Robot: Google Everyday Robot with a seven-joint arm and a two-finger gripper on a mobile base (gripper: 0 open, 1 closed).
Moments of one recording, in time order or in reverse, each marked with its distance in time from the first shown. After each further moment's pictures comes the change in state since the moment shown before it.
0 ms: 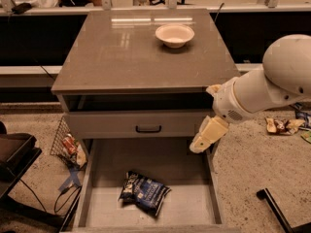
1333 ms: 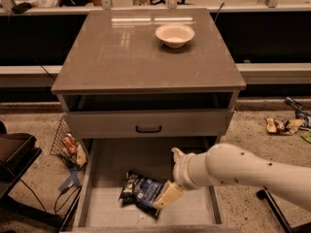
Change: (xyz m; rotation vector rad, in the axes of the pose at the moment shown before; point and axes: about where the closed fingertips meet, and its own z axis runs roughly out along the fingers) arm 0.054 0.113 0.199 -0.069 -0.108 0.037
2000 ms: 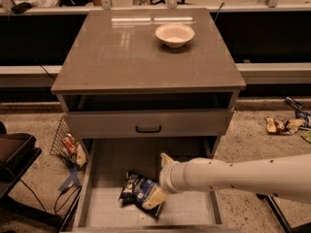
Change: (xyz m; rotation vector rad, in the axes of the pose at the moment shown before) arm 0.019 -0.006 0.087 0.051 -0.003 -0.029
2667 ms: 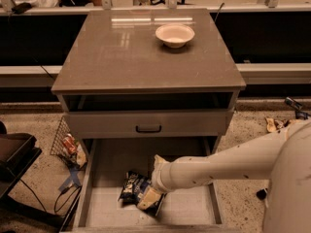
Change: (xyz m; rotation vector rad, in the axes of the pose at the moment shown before) arm 0.002 0.003 0.044 -0.022 0.067 -0.028
